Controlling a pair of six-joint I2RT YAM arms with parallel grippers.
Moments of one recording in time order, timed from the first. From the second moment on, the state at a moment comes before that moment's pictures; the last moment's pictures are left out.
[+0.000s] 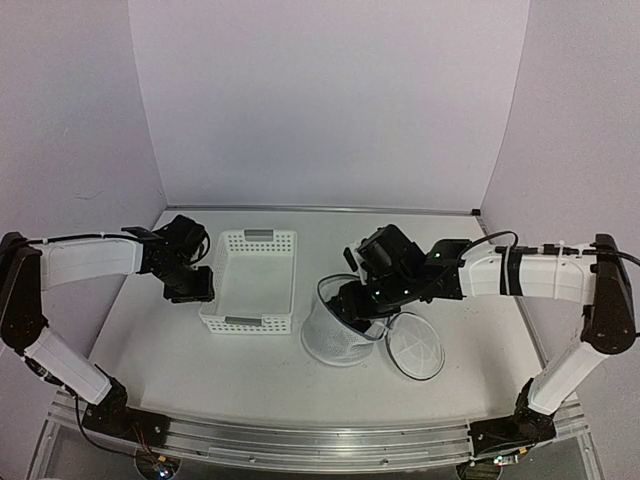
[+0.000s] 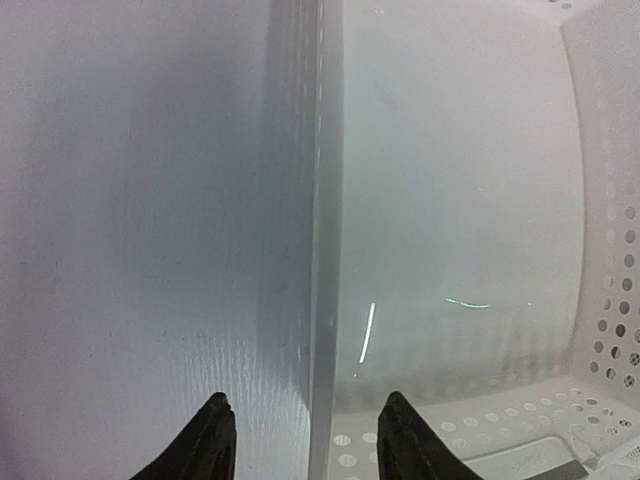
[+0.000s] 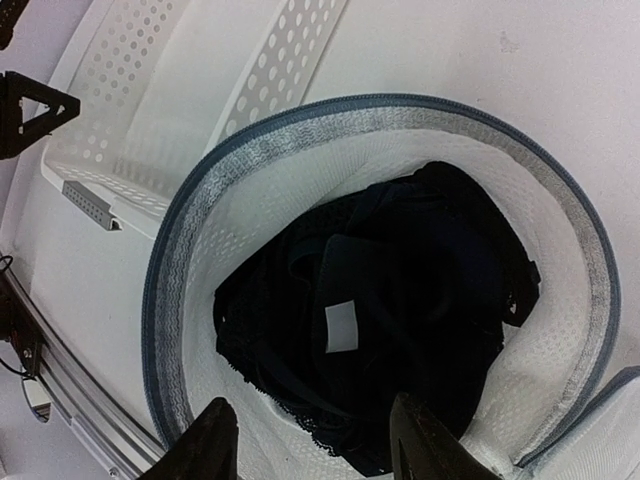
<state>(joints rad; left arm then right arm) -0.51 1.47 0.93 -0.60 -0.10 -0.53 0.97 1.59 1.12 -0.44 0.01 0.62</state>
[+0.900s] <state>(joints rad) -0.71 1.50 1.16 -0.42 0.33 -0.60 1.09 1.73 1.18 -0.41 -0.04 0.62</state>
